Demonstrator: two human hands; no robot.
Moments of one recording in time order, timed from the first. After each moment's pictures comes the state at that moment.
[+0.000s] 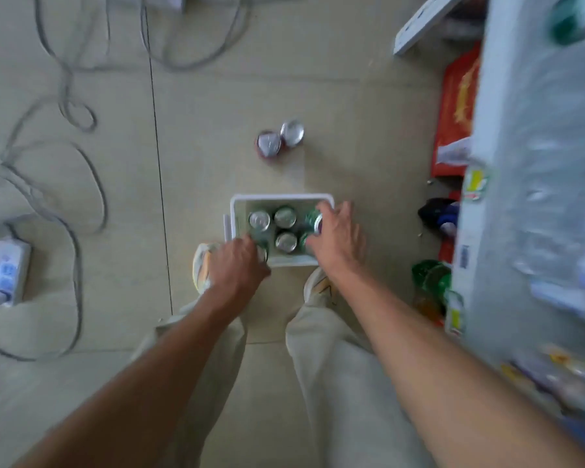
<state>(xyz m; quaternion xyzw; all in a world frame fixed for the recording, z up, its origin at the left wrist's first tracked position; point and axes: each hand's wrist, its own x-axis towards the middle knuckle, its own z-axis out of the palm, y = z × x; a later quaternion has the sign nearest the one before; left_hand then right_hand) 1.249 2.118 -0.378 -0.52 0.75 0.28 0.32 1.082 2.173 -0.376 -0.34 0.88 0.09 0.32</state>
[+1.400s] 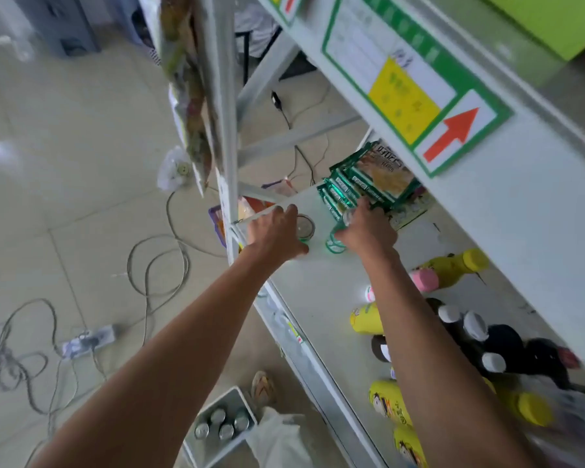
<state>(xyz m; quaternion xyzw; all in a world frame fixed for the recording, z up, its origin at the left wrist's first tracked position) 0.735 2.013 0.199 -0.19 0.96 0.18 0.10 0.678 2.151 0.277 -0.05 0.96 -0.15 0.24</state>
